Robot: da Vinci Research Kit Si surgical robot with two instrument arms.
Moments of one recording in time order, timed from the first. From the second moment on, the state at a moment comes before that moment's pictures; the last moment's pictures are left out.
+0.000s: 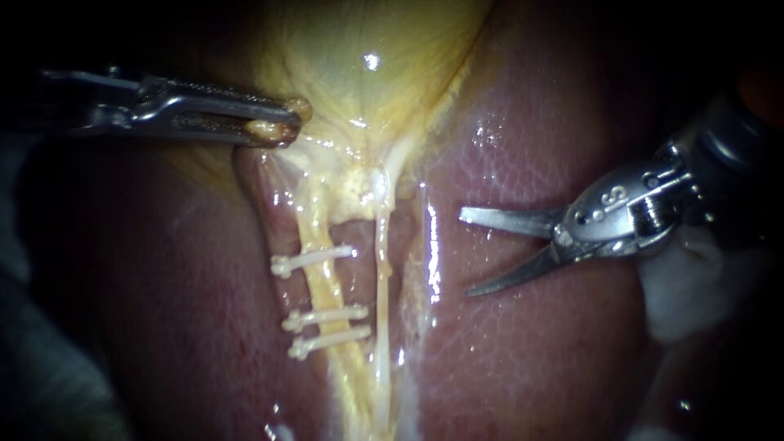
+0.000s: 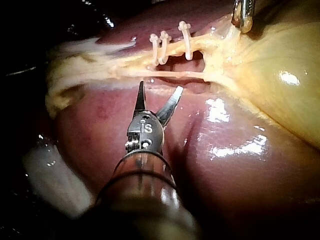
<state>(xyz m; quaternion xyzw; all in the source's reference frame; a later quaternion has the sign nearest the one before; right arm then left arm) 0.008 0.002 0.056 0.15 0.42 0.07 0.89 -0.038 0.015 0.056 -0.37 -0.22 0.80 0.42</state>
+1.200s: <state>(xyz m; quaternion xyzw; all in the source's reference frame) 0.017 -0.002 0.063 0.28 0.48 0.09 0.83 -0.035 0.016 0.052 -0.37 -0.22 0.80 0.42</state>
